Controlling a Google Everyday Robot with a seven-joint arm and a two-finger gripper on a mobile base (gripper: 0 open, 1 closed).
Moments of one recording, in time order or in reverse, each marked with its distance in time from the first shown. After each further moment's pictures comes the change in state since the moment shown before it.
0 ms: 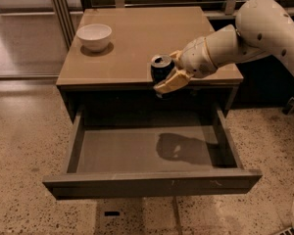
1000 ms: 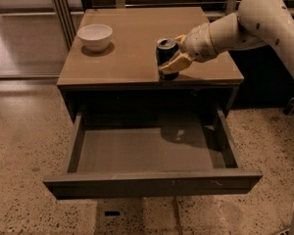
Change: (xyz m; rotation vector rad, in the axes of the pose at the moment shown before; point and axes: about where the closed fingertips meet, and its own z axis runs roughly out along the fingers) arm 0.003 -0.071 -0.011 0.099 -0.035 -0.003
